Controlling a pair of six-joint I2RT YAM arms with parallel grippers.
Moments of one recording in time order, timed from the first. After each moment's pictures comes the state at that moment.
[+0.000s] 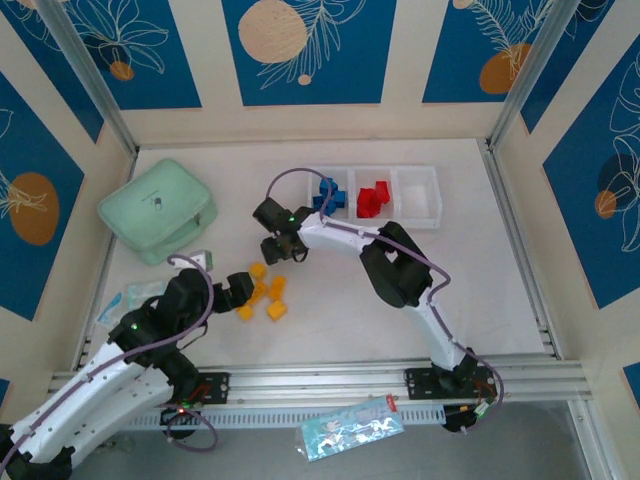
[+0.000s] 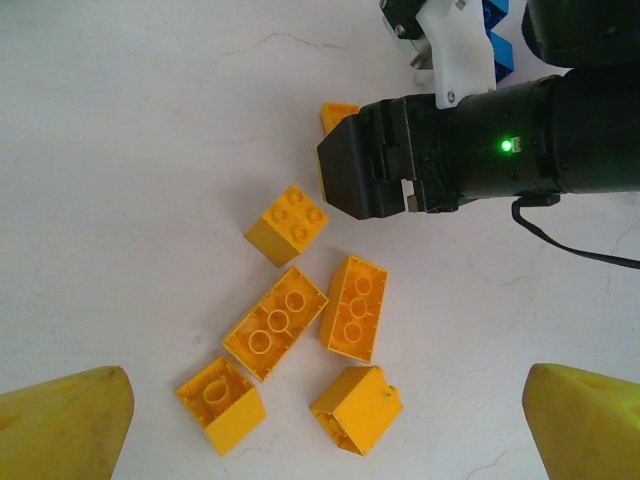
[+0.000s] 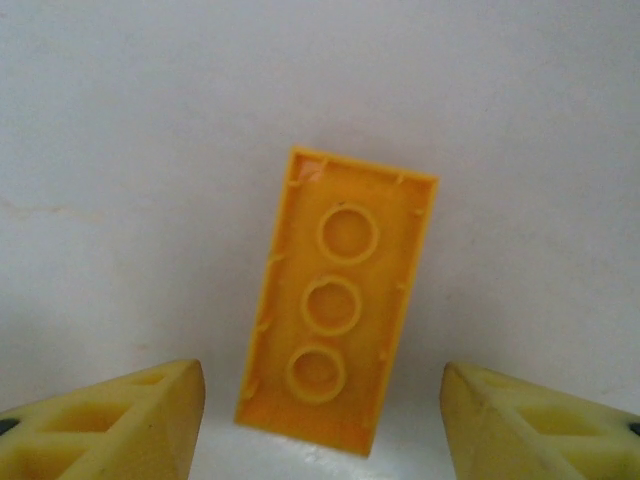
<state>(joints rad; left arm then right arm) -0.70 0.54 0.58 -0.73 -0.24 -0.82 0.88 2.29 1.80 -0.71 0.11 0.41</state>
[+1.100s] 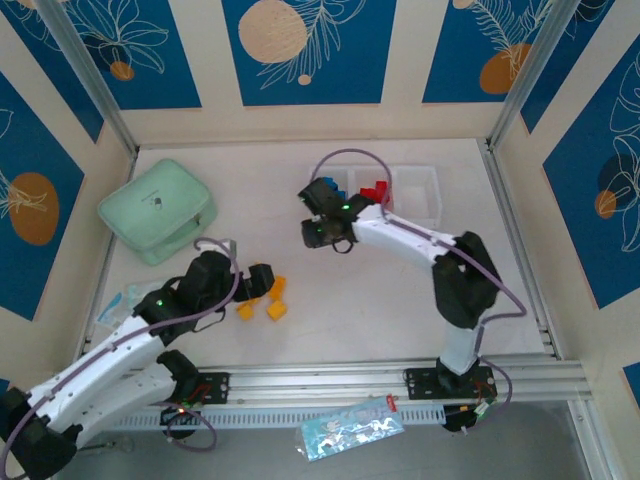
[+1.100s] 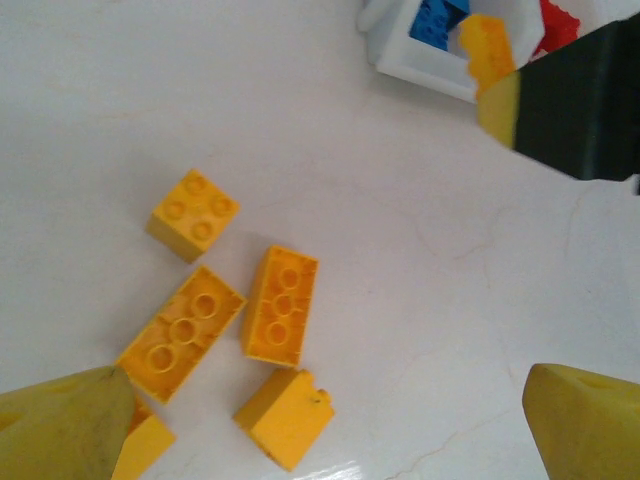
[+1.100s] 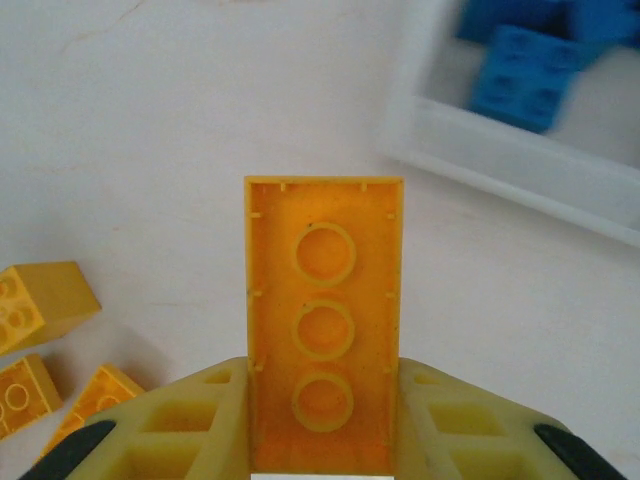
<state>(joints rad) -0.70 0.78 0.62 -0.56 -0.08 -0.80 0.75 1.80 1.44 -0.70 0.08 0.43</state>
